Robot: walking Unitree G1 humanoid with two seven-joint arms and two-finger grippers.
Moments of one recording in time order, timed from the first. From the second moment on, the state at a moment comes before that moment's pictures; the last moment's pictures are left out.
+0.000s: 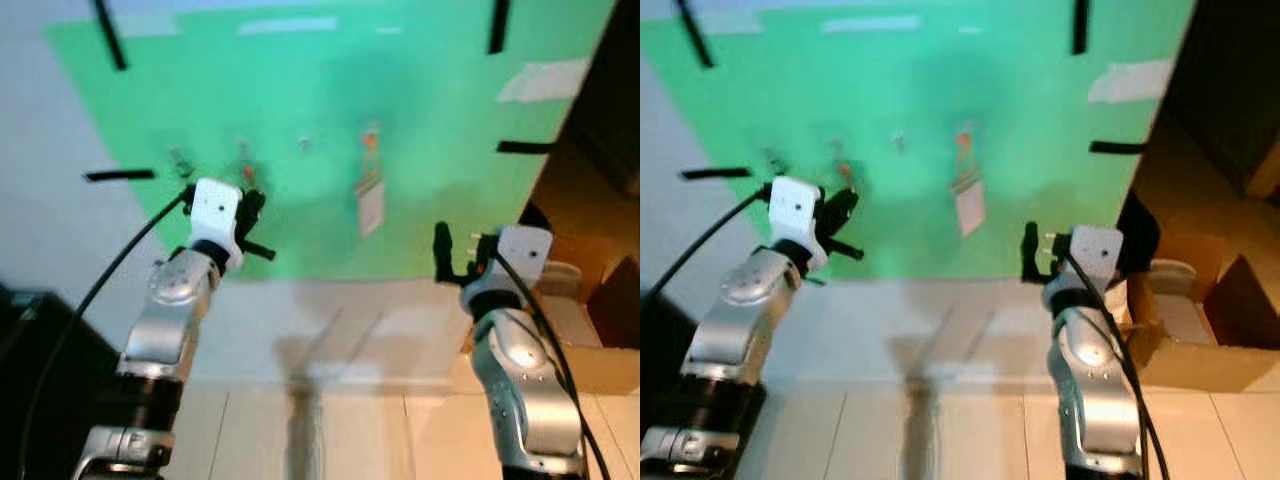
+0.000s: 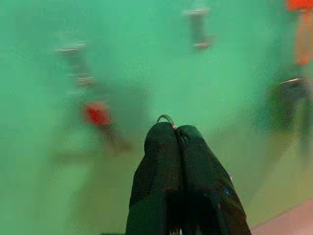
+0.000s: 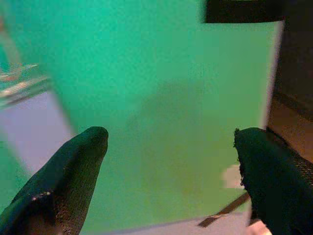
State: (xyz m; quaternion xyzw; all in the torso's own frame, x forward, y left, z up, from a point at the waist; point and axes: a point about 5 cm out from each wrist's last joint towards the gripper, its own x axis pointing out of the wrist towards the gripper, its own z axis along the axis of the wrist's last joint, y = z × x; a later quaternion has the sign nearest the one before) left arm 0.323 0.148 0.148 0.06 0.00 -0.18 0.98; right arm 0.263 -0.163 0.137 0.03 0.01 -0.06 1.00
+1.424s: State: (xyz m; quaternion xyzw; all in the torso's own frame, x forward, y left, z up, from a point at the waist) left arm 0.353 0.155 0.214 -0.02 0.02 -0.47 0.88; right arm 0.256 -0.136 0.170 -0.07 -0.02 0.16 0.98
